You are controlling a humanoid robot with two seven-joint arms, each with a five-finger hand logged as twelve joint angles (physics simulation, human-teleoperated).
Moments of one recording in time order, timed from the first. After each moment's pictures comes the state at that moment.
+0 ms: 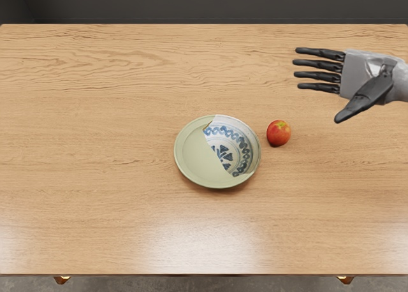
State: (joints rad) left arm 0.00 0.00 -0.10 -0.19 0.11 0.28 0.16; right arm 0.94 -1.05 0.45 1.38 0.10 0.61 -0.20
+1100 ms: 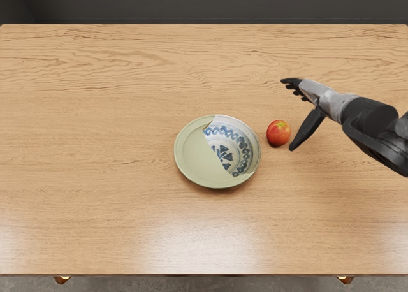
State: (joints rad) left arm 0.00 0.00 -0.10 -0.19 0.11 0.28 0.16; right arm 1.16 -0.79 0.06 1.64 -0.66 -0.34 -0.43
